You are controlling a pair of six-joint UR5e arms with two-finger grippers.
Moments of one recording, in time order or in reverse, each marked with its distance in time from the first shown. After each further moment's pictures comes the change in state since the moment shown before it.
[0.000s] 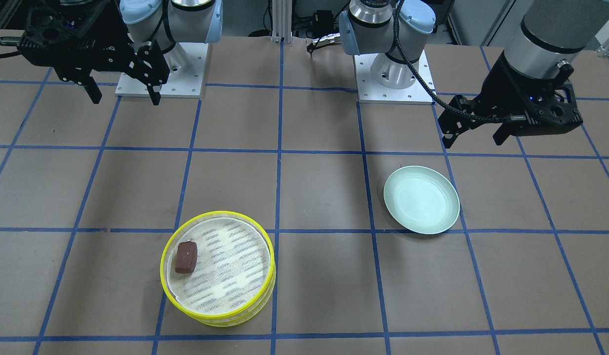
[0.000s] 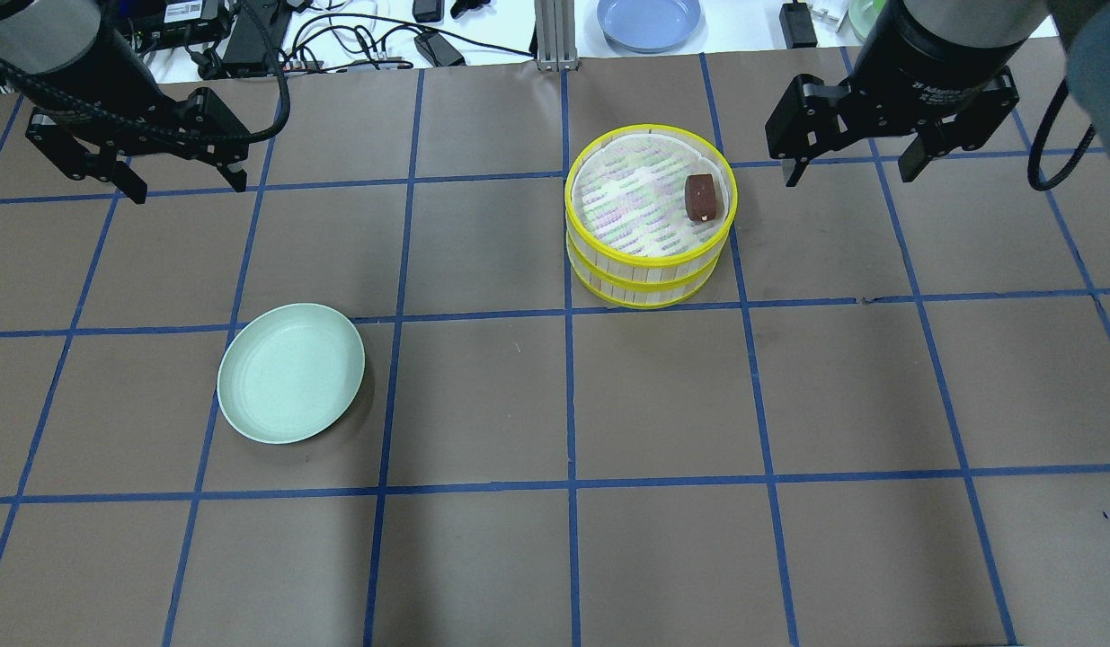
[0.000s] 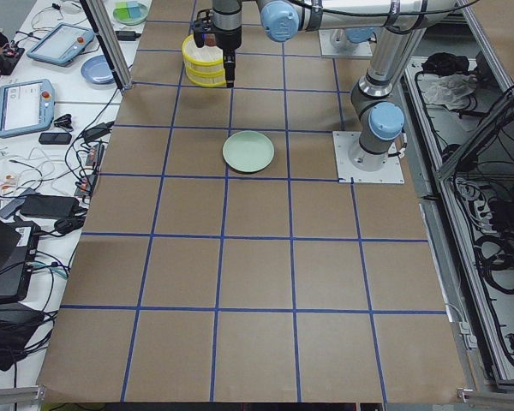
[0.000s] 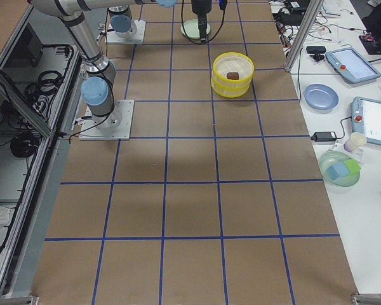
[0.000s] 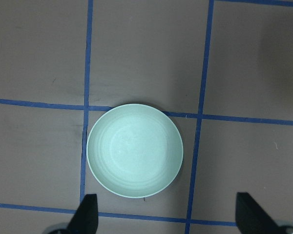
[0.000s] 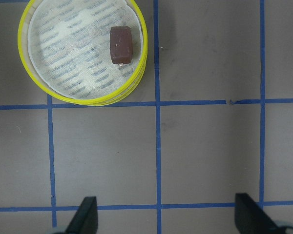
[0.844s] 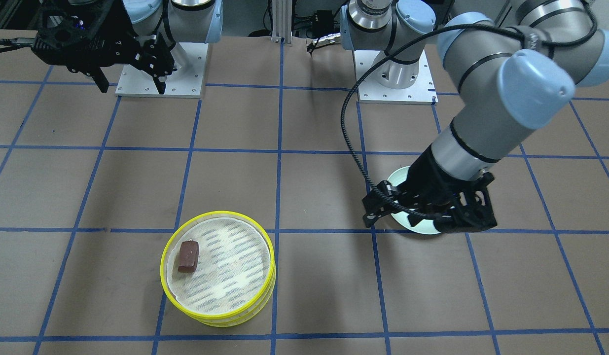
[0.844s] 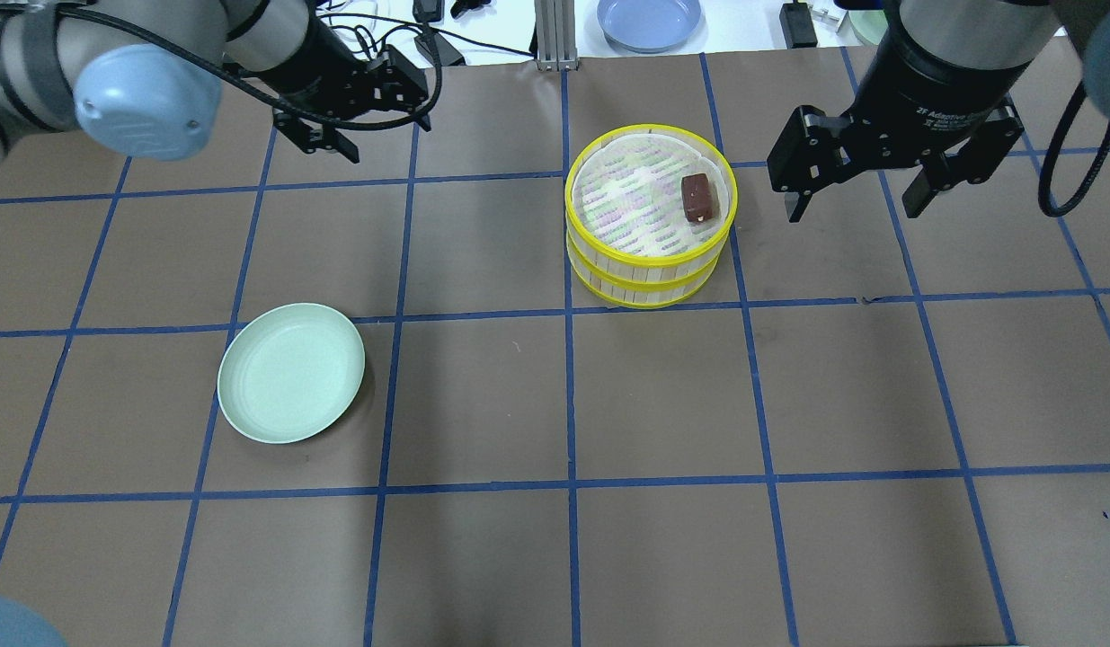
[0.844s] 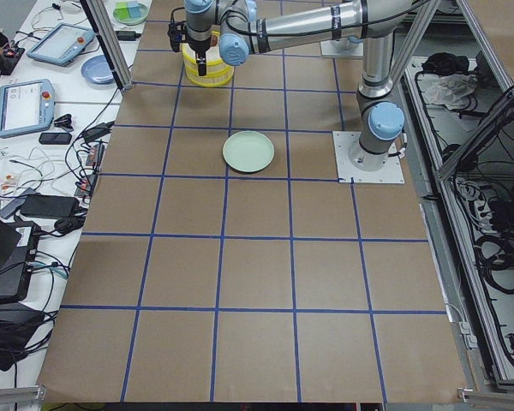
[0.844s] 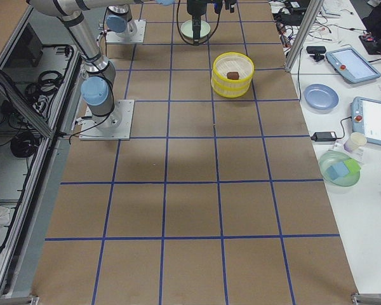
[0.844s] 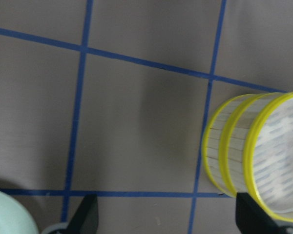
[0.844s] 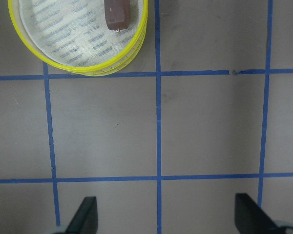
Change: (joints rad) left arm -0.089 -0.230 0.032 0.268 -0.279 -0.170; right arm 0.001 -0.010 -0.004 0.104 0.003 0.002
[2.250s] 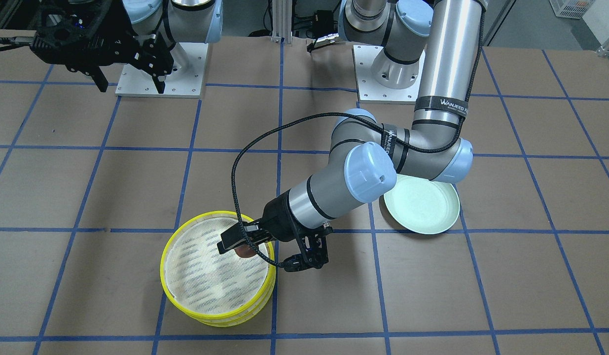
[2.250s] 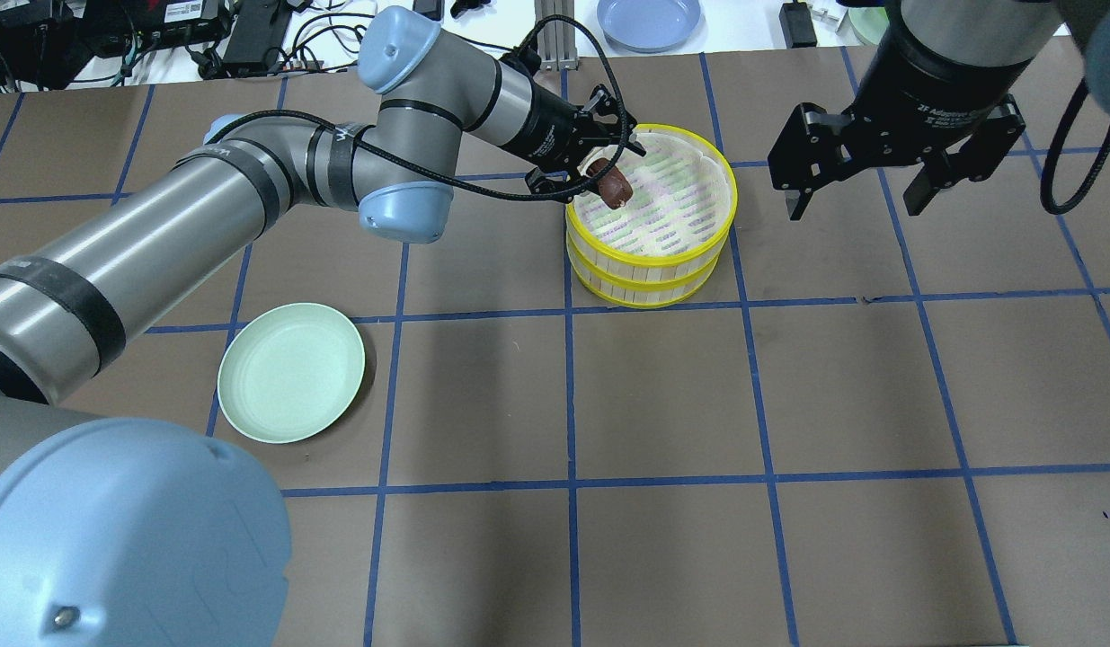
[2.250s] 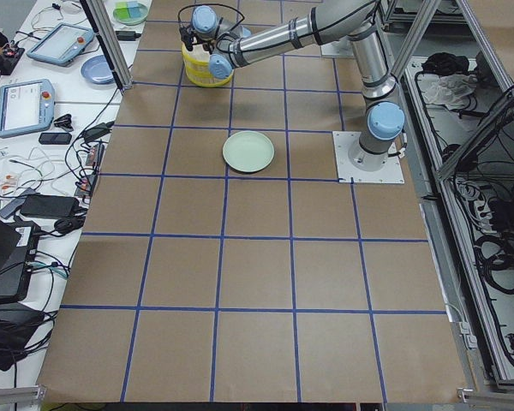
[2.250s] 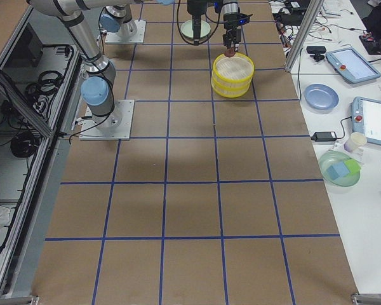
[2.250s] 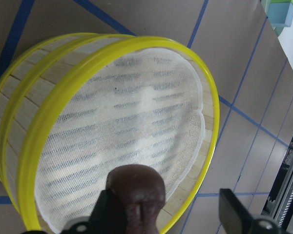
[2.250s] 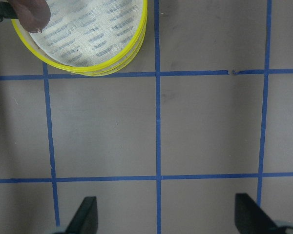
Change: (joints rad) left arm -0.275 -0.302 -0.029 0.567 -0.436 -0.665; right arm 0.000 0.000 -0.003 0.007 -0.003 -0.001
